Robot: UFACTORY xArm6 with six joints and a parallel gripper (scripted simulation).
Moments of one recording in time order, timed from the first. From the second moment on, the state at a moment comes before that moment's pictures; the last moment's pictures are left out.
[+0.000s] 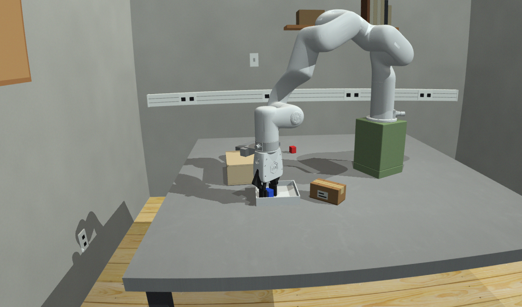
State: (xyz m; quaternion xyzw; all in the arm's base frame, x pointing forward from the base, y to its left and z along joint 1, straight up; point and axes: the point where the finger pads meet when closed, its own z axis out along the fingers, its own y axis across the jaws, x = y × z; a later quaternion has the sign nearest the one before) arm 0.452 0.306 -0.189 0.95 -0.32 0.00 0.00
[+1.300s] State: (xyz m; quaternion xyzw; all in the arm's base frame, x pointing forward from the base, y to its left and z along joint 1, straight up) arm 0.453 0.307 -0.078 0.95 -0.32 0.00 0.00
